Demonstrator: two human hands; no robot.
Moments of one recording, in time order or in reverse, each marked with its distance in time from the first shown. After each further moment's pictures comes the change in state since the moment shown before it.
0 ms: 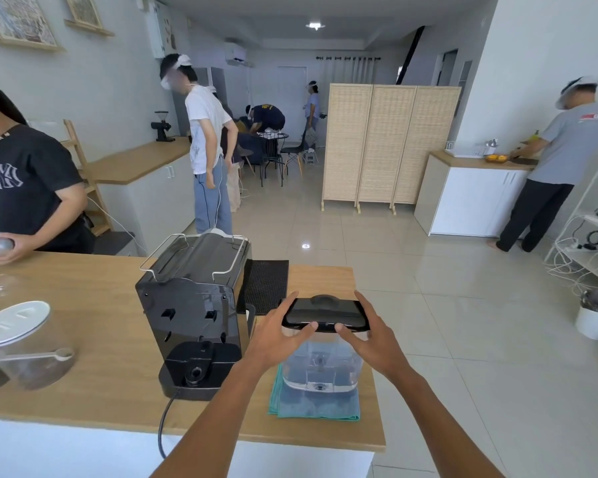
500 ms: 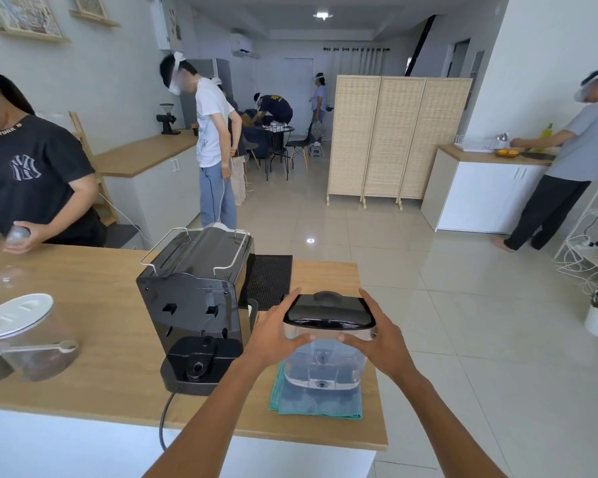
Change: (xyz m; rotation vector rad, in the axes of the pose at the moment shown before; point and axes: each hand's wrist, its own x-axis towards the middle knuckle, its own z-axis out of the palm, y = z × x) left_hand 0.004 -0.009 -0.001 0.094 0.004 0.102; right_hand 0.000 0.009 -0.003 0.001 0.005 -0.077
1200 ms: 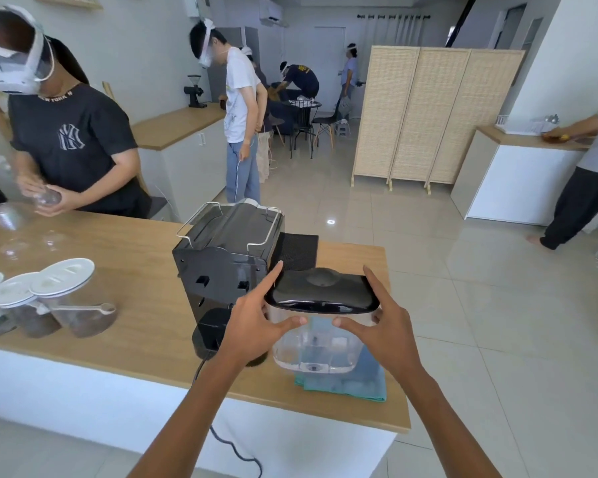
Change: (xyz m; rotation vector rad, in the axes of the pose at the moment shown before) left_hand -0.061 -0.017 -0.064 -0.159 0.234 0.021; right_hand -0.024 -0.079 0.031 0.035 0.079 -0.133
